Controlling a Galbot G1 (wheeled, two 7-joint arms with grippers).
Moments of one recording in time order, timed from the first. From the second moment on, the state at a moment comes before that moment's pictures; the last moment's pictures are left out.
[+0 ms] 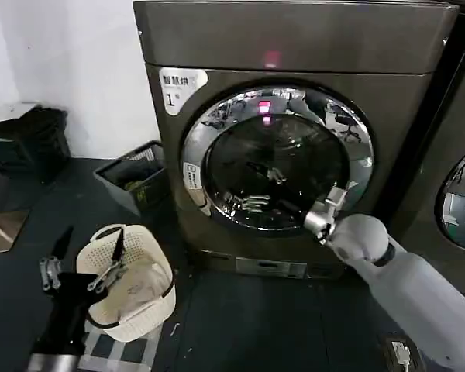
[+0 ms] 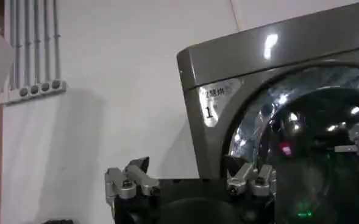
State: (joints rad) left arm 1.73 -1.48 -0.75 -2.51 -0.05 -0.05 0.03; right arm -0.36 0.92 -0.20 1.69 0.78 -0.07 -0.35
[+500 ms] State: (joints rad) left arm 1.73 -1.48 -0.75 -2.51 -0.05 -0.05 0.03; right arm -0.29 0.98 -0.27 1.62 0.77 -0.08 -0.32
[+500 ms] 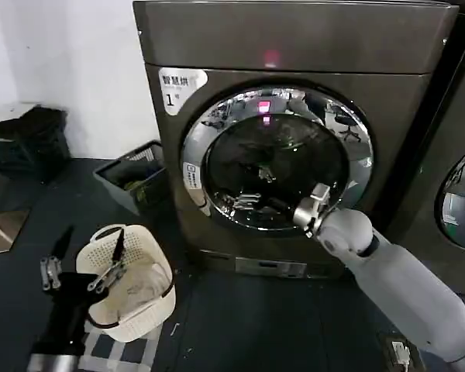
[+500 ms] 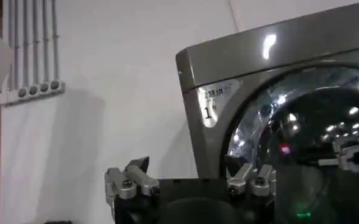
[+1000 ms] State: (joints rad) left arm 1.72 -1.48 -0.74 -2.51 -0.04 -0.05 0.03; right arm -0.25 1.05 -0.33 1.59 0.73 -0.09 -0.26
